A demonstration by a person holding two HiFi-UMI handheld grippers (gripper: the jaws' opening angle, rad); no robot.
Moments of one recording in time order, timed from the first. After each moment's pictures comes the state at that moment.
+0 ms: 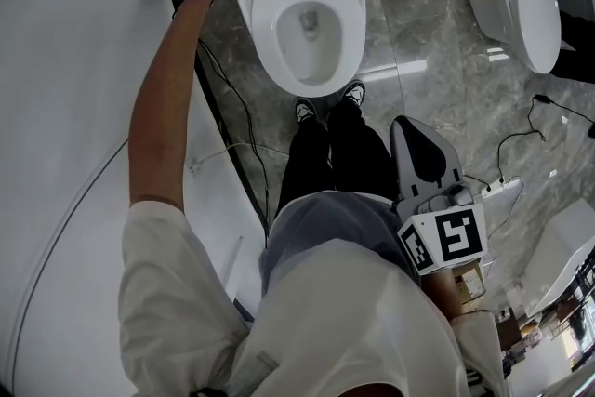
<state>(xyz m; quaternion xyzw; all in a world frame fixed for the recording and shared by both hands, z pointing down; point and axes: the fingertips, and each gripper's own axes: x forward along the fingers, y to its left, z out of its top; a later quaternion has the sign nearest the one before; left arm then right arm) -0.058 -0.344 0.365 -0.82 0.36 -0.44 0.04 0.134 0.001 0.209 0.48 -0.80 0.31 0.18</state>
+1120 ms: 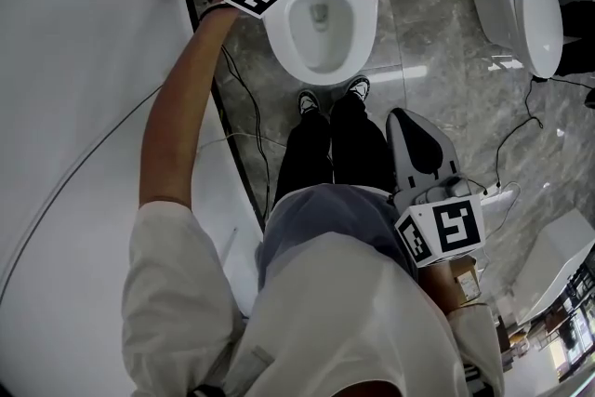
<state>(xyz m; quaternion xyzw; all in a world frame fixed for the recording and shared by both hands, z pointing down) -0.054 -0.254 0.362 -0.84 0.33 -0.43 0.06 0.090 0.034 0.201 0.46 -0.82 0.29 0.17</state>
